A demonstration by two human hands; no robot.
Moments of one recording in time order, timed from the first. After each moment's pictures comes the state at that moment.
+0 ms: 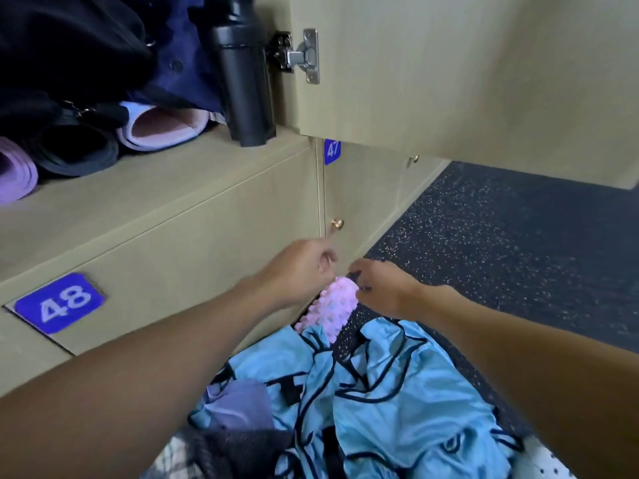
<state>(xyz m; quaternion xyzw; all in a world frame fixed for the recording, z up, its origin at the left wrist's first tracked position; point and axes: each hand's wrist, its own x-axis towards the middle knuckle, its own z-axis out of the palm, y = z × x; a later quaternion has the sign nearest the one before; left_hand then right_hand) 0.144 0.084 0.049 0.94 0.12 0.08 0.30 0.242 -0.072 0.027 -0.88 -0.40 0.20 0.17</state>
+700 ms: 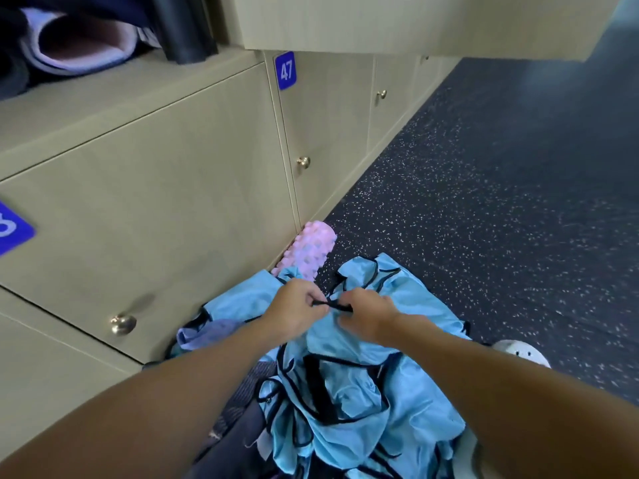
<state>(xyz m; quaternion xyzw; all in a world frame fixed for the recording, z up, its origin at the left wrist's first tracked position) 0.083 0.012 -0.095 0.88 0.20 -0.04 0.42 0.155 -0.131 -0.084 -0.90 -0.32 0.26 0.14</state>
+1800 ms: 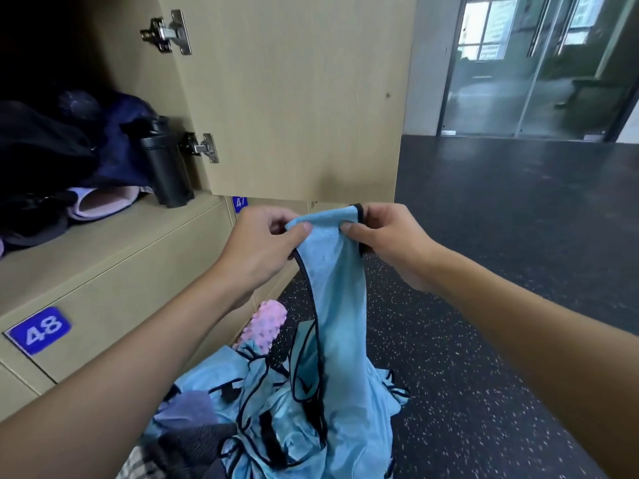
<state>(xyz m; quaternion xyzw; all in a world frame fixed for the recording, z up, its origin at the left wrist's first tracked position) 0.052 -0.099 0.220 0.82 0.04 0.22 0.52 0.147 -0.269 0.205 -0.73 -0.25 0.09 0.63</state>
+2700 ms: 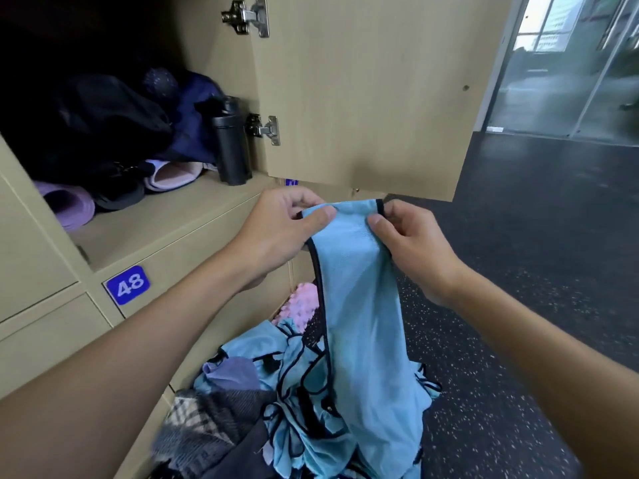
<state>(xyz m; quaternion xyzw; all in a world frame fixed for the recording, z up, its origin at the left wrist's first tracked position) 0.003 -0.047 0.231 0.79 0.05 0.20 0.57 0.085 -0.220 0.208 -0.73 -0.31 0.03 0.61</state>
